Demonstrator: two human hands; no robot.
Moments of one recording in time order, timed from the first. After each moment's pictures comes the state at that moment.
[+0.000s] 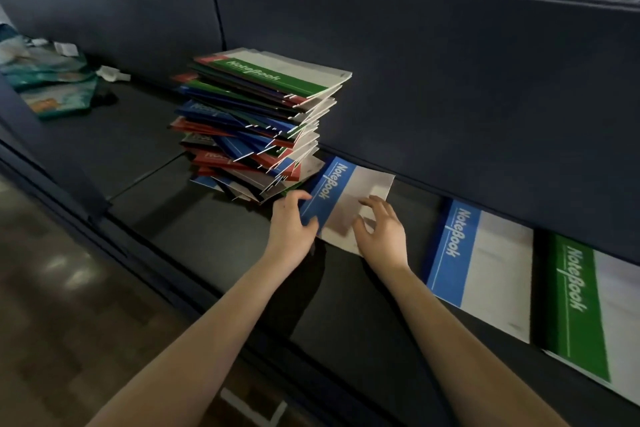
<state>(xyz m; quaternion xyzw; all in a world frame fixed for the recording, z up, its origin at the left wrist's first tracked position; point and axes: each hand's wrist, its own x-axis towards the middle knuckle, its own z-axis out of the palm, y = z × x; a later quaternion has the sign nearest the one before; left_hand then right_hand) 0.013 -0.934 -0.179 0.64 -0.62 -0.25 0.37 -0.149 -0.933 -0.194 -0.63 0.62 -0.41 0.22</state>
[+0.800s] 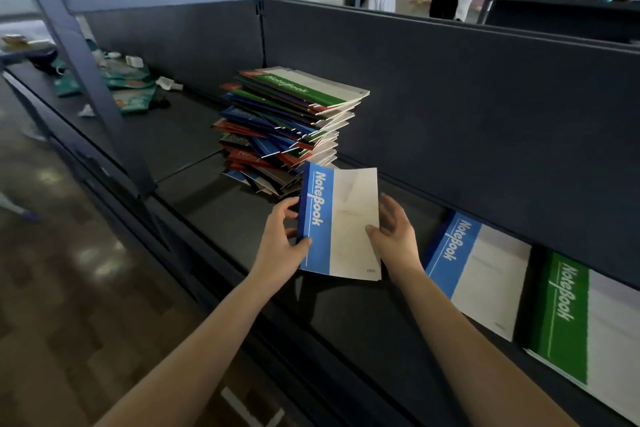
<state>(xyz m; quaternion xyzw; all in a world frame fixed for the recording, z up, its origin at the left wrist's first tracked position) 0.023 -0.849 -0.158 0.61 -0.53 -0.34 0.48 -0.165 -0.901 -0.172 -0.52 0.54 -0.48 0.46</state>
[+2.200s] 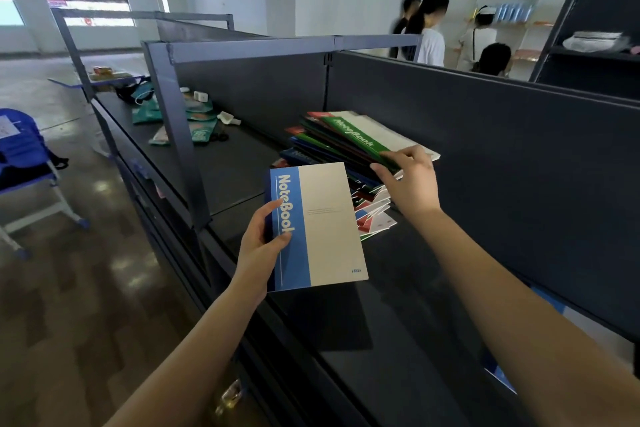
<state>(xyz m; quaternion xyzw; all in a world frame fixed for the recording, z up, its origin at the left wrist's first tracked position) 0.127 -0.868 -0.123 0.52 -0.37 -0.38 0.67 -0.069 -1.027 -0.063 -0.76 0.48 -0.43 0.05</state>
